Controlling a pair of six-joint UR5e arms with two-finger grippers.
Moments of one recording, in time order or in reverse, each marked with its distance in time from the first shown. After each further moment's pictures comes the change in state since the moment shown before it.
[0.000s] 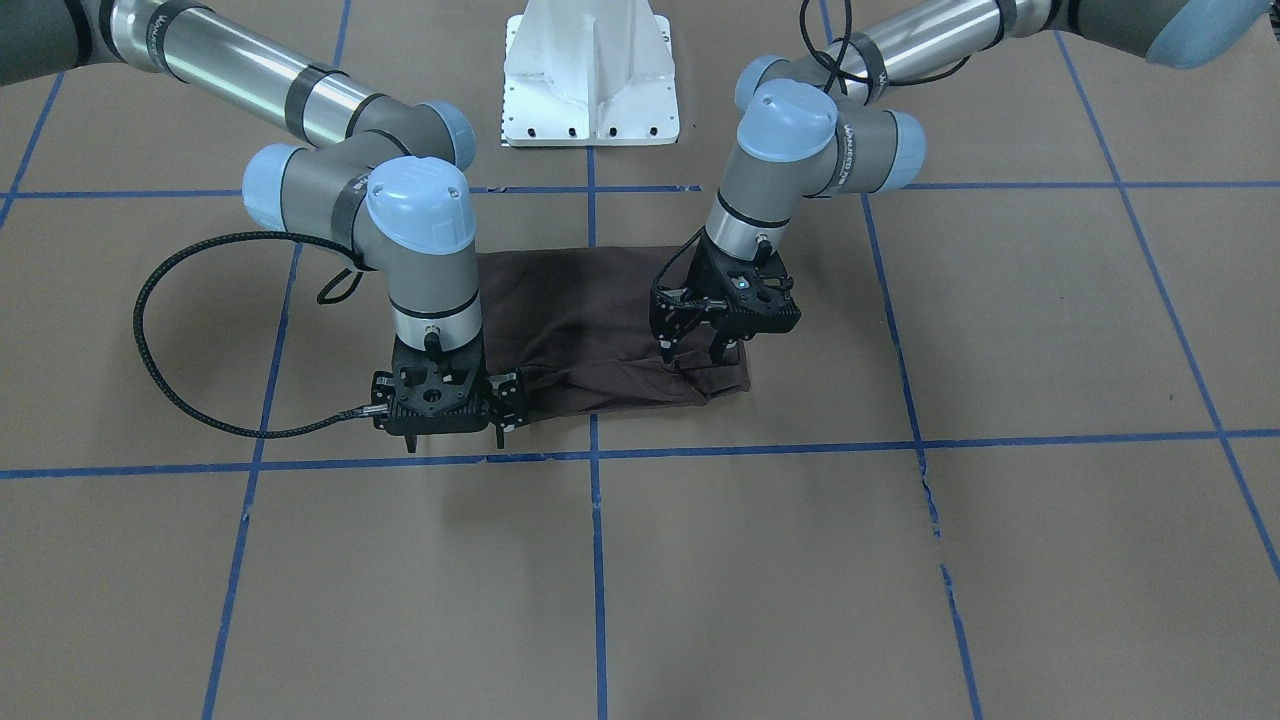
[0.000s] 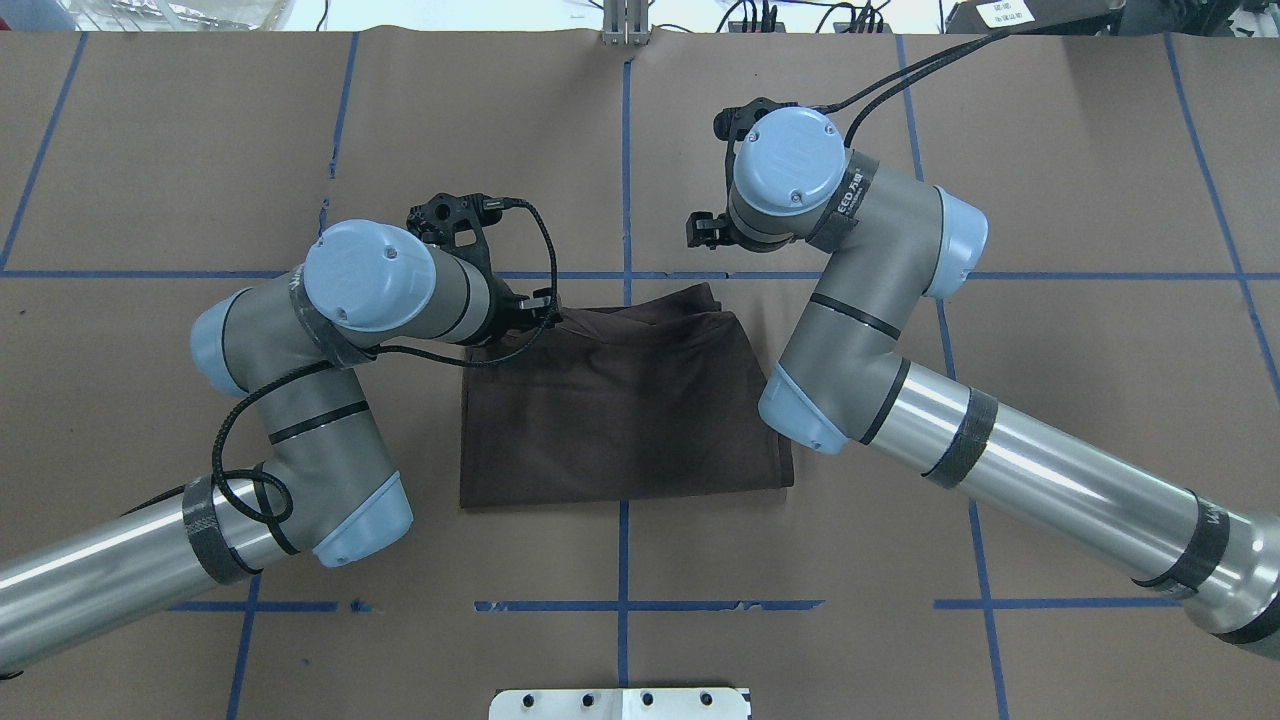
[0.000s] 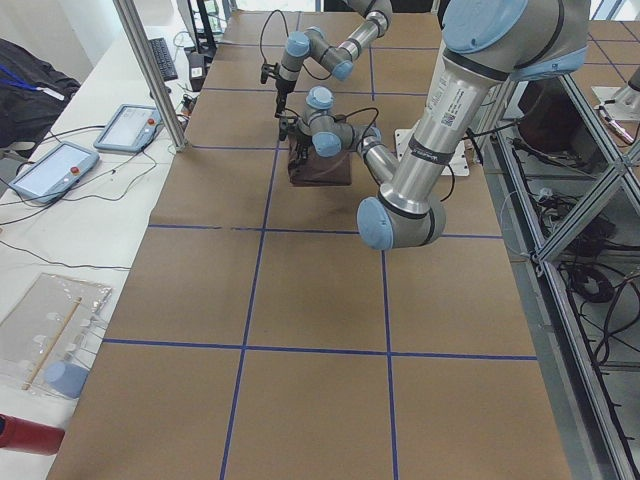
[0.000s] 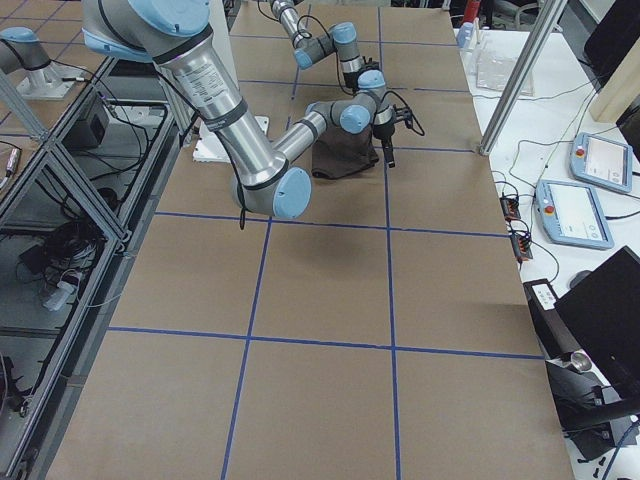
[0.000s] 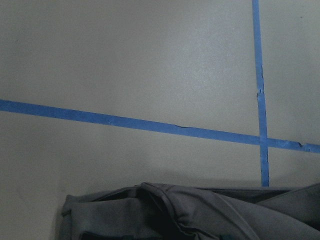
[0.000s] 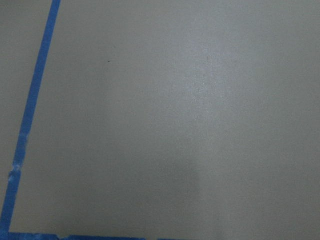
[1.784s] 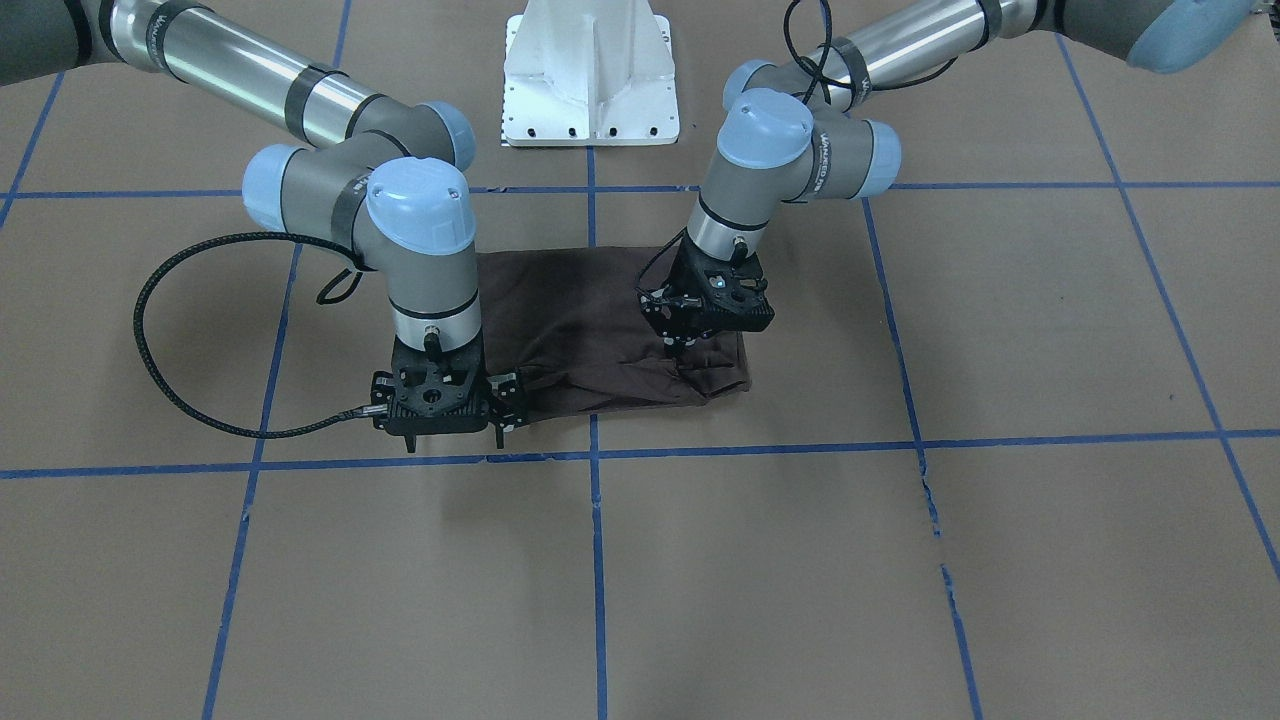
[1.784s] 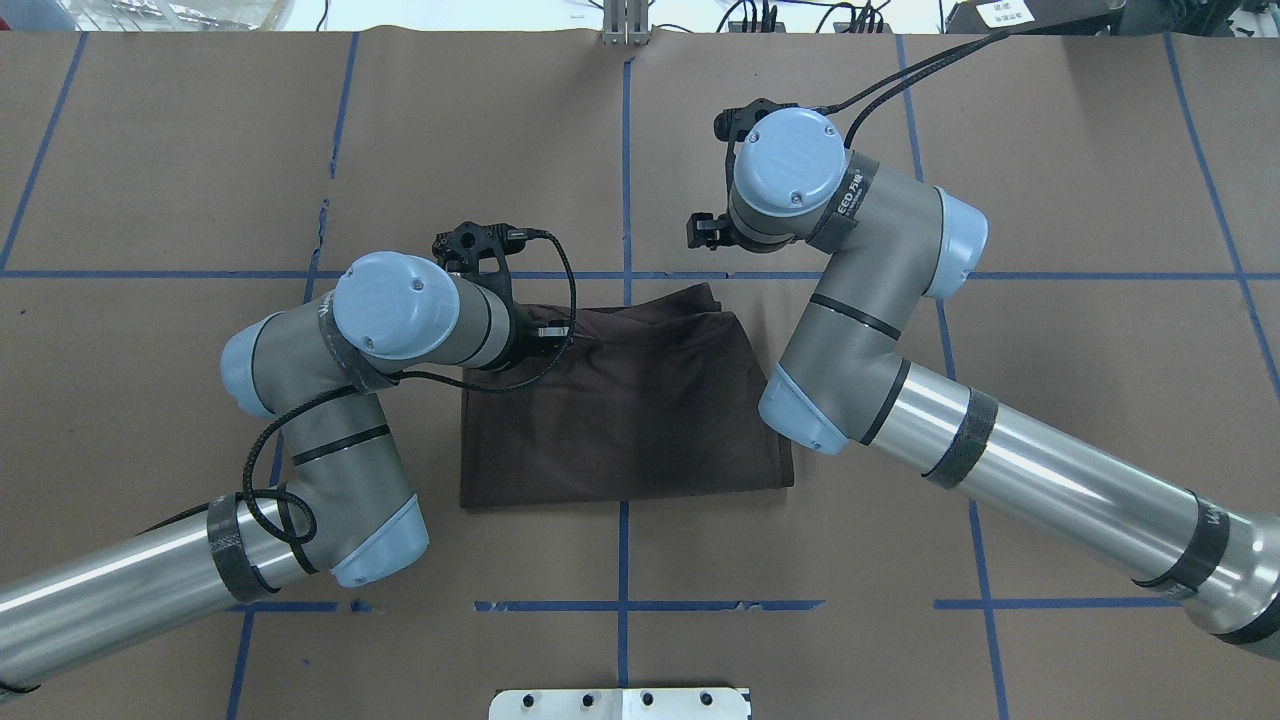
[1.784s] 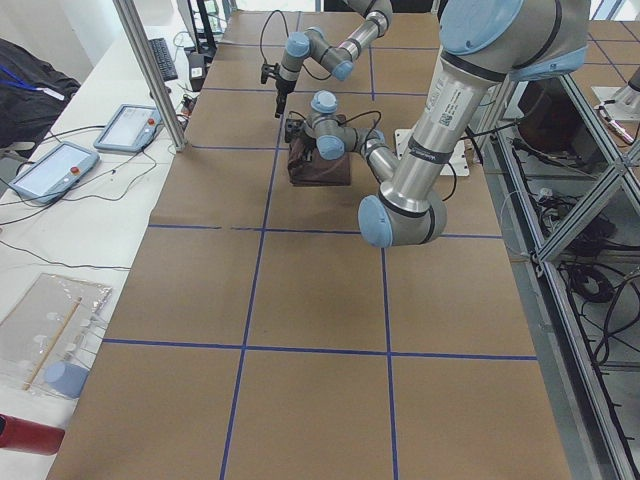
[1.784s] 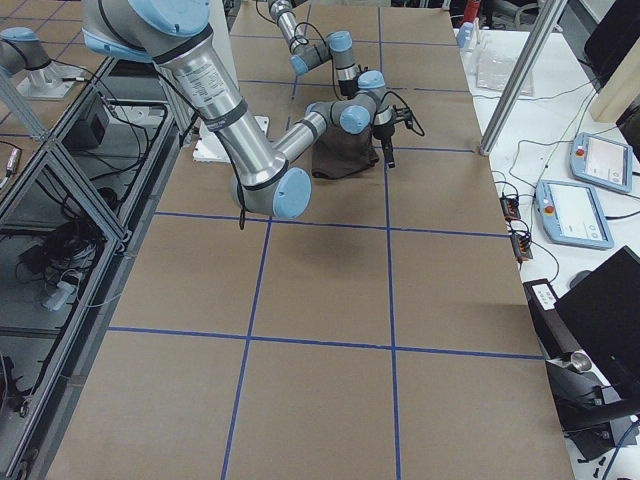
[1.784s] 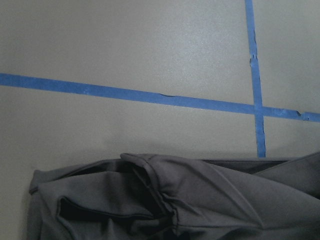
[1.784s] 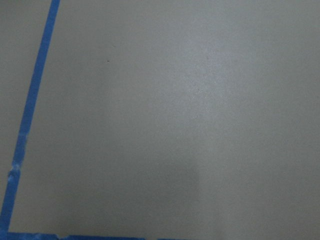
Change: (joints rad) left arm 0.038 -0.012 0.034 -0.036 0.007 0.017; right arm 0.000 0.000 -0.001 0.000 0.000 0.000
